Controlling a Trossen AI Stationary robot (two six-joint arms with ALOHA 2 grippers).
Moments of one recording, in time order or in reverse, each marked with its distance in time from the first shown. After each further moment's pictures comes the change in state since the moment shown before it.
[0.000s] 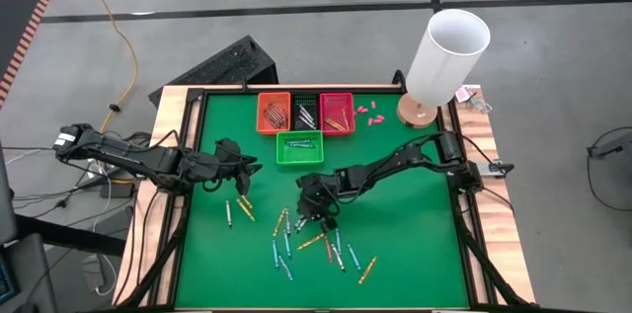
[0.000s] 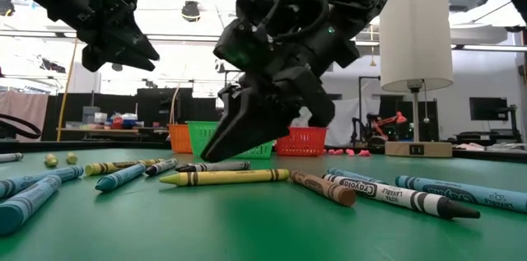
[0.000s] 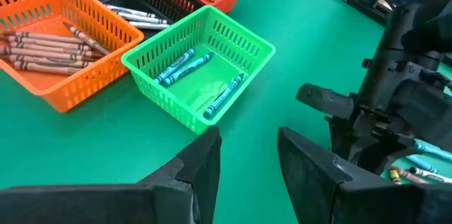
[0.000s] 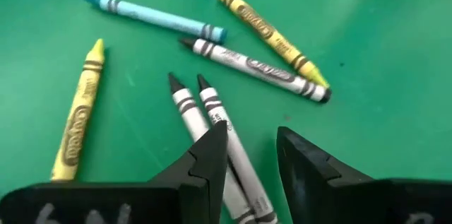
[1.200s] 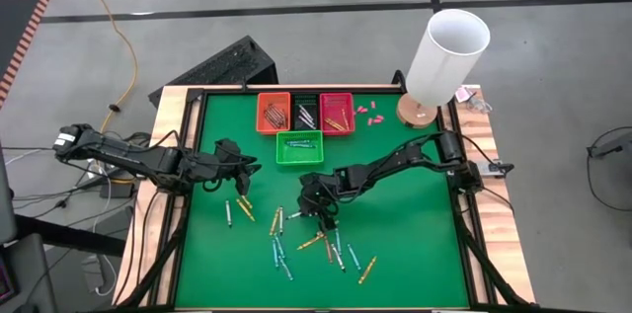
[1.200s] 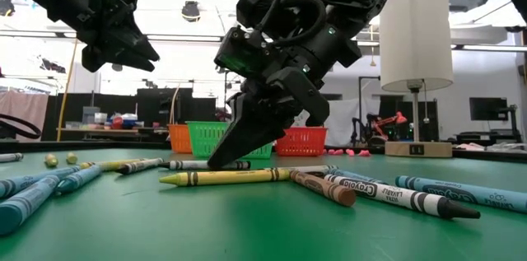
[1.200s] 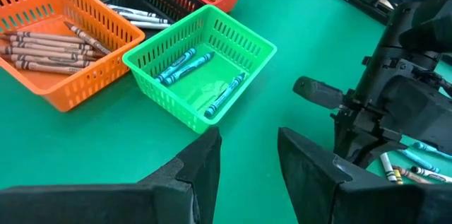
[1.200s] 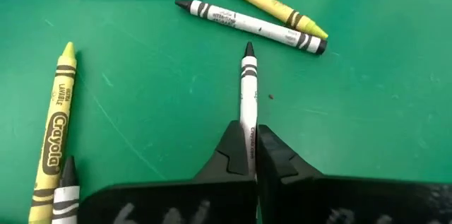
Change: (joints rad) left arm 0.000 0.000 0.000 -0.004 -0.001 0.000; right arm -0.011 0.000 -0.002 -0.064 0.064 0.110
